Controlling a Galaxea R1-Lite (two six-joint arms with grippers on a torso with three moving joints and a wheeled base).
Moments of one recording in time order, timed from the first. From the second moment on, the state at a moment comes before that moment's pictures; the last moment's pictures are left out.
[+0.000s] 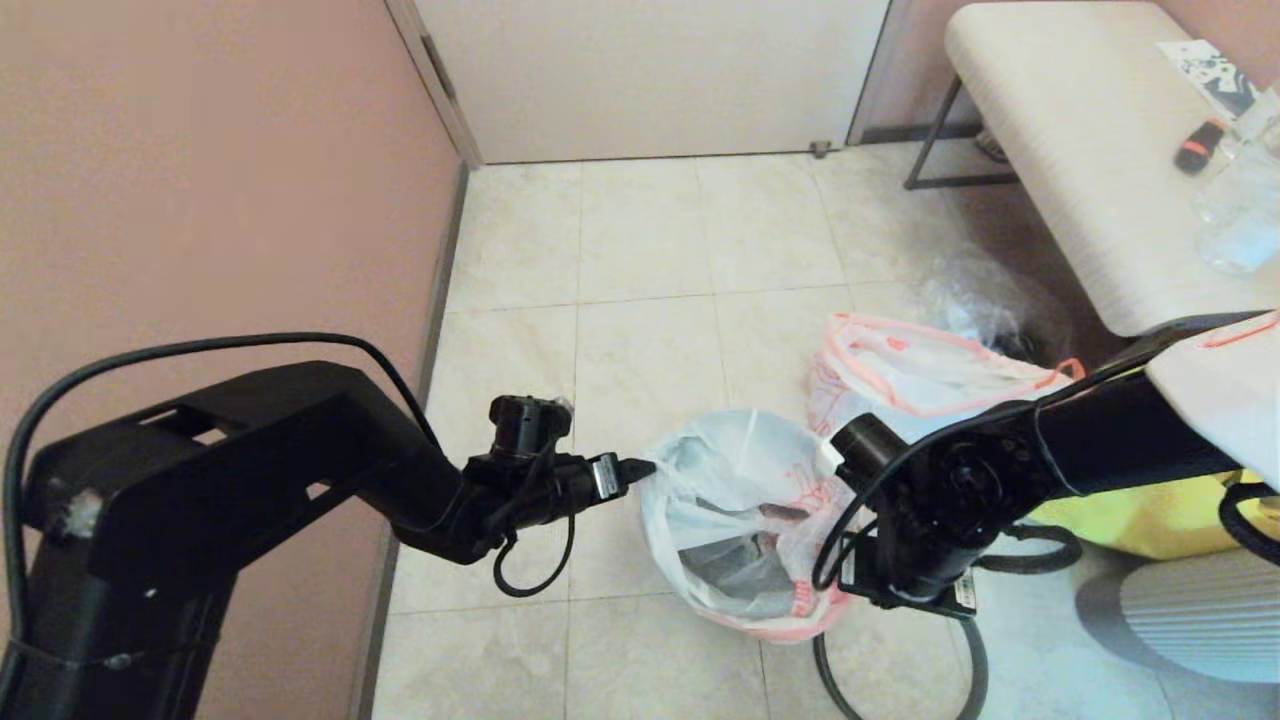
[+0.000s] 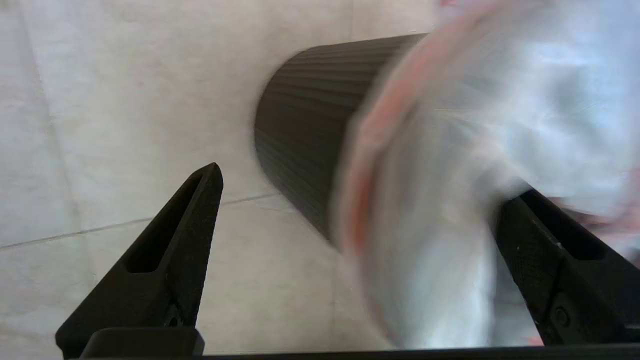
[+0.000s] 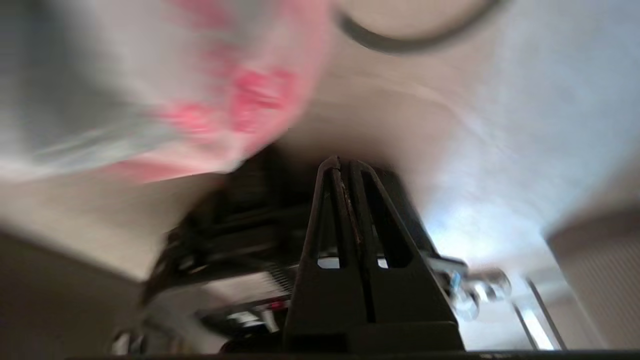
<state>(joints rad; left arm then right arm) -0.40 2.29 -1.10 -0.66 -0.17 -0.50 0.54 2.07 -1.28 0.48 -0.20 0.79</state>
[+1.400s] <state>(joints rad) -0.39 1.85 -1.23 -0.18 -0.10 -0.36 0.59 2.27 -1.55 0.56 -0.19 0.54</state>
